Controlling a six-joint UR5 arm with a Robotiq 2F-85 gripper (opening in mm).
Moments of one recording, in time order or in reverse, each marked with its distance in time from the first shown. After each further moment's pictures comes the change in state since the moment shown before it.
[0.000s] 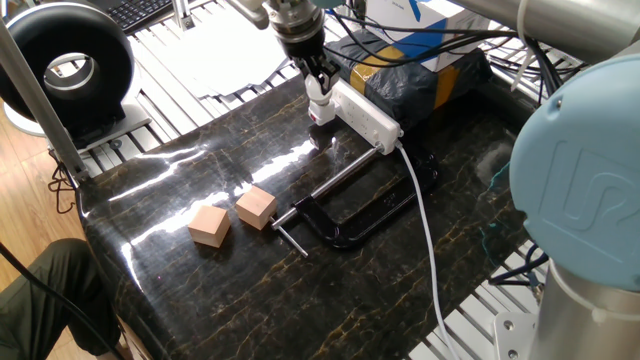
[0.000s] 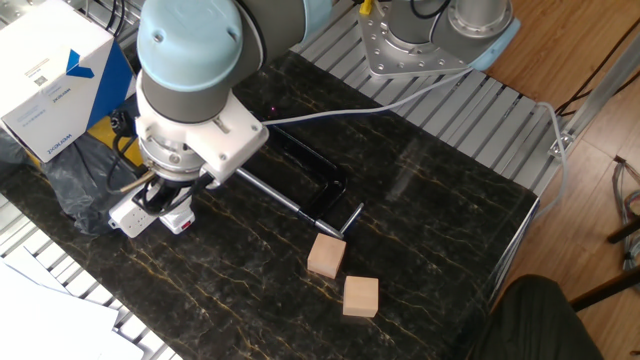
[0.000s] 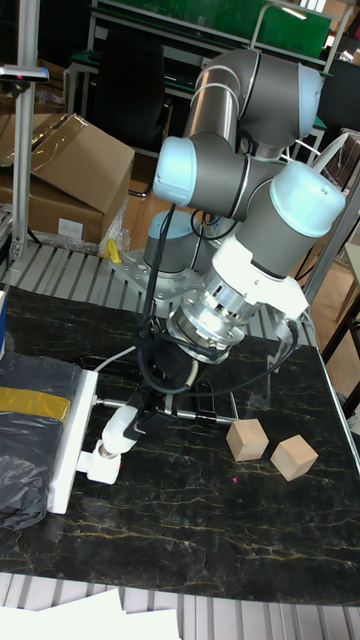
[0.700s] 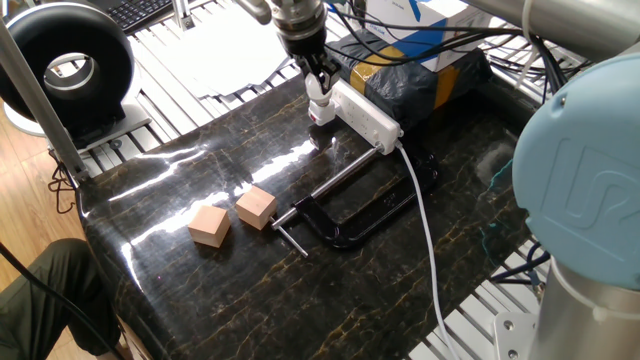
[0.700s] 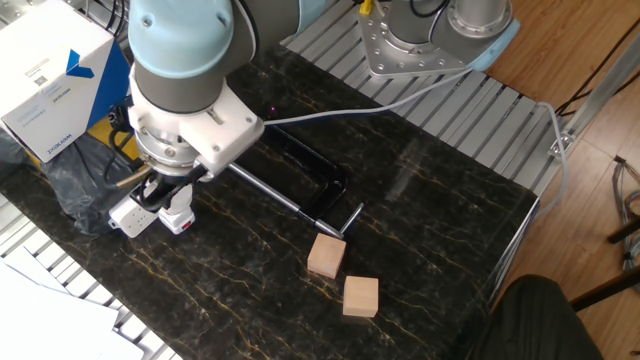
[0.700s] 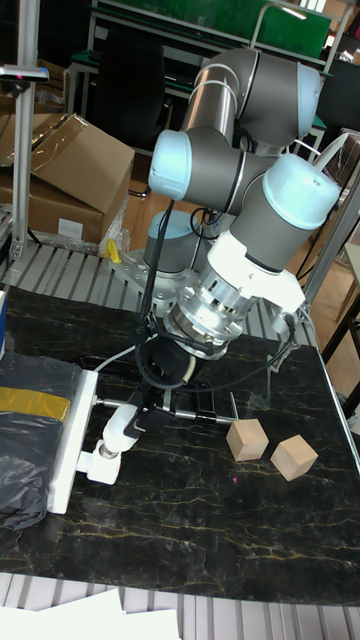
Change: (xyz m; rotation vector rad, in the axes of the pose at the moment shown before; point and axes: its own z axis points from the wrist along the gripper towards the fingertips) arm -0.001 0.001 -0.003 0.003 -0.030 0.017
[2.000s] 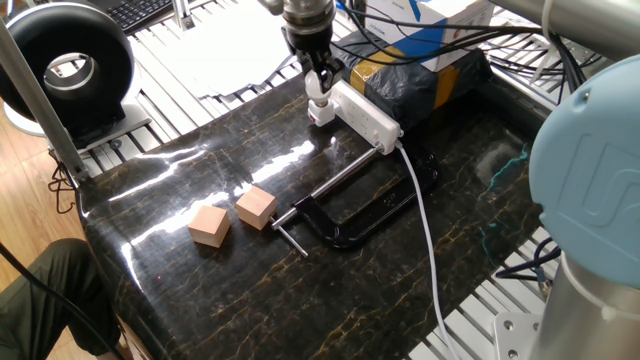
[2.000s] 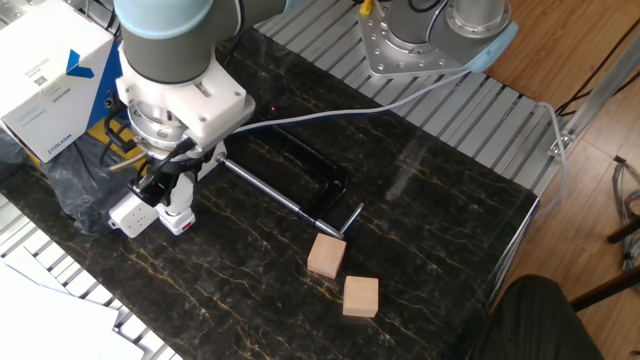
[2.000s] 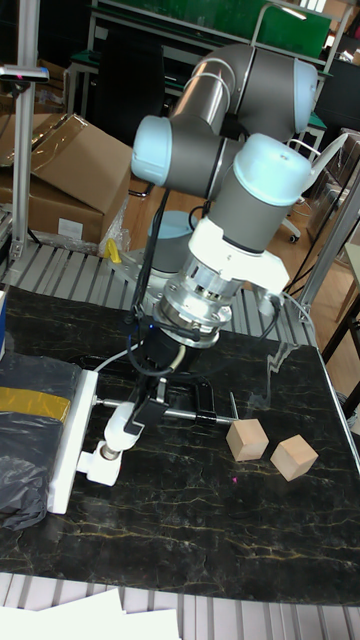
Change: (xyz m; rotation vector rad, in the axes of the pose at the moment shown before) arm 0.001 0.004 -0.002 0.026 -0.082 0.024
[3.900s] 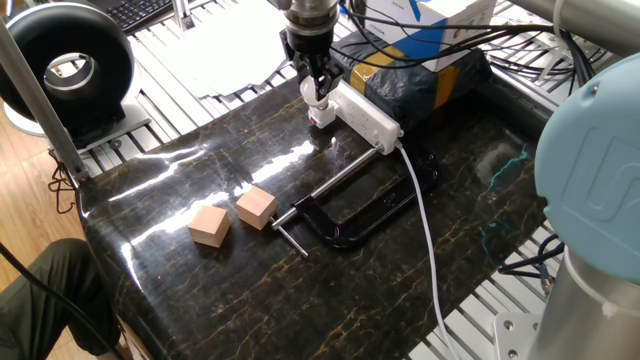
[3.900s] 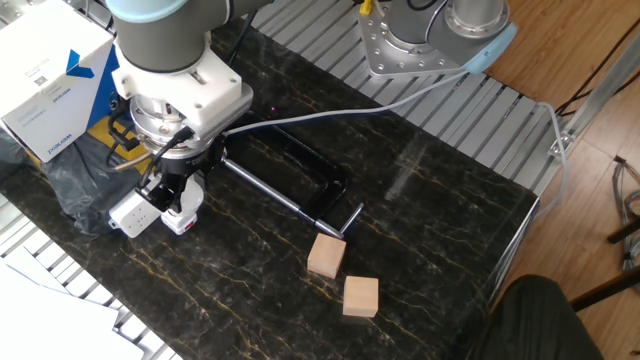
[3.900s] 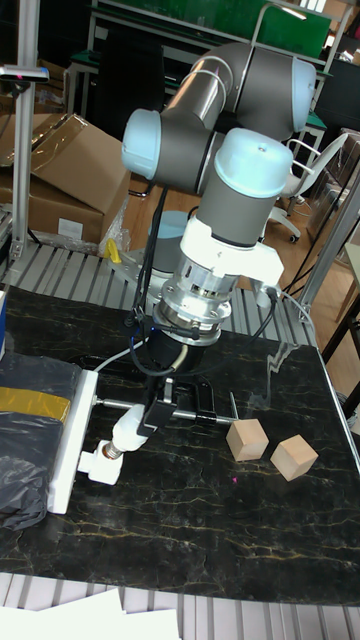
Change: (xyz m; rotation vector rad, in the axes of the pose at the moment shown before) arm -0.021 0.004 0.000 -0.003 -0.105 -0.011
